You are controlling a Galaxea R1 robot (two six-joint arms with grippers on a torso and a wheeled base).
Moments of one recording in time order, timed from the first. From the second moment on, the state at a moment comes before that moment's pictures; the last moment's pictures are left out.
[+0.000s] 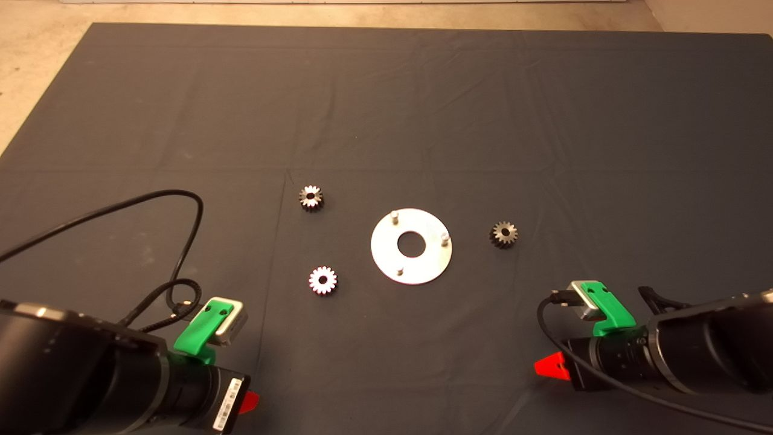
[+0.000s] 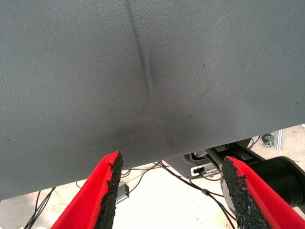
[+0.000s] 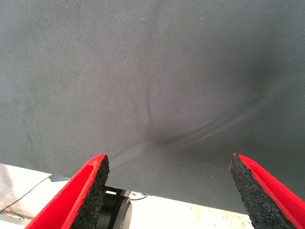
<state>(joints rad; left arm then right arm) -0.15 2.10 -0.33 0.56 1.52 -1.53 0.06 2.19 -0.38 -0.62 -1.53 1.75</state>
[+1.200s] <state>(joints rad) -0.14 2.15 -0.33 0.56 1.52 -1.54 0.24 2.22 -0.73 -0.46 -1.53 1.51</state>
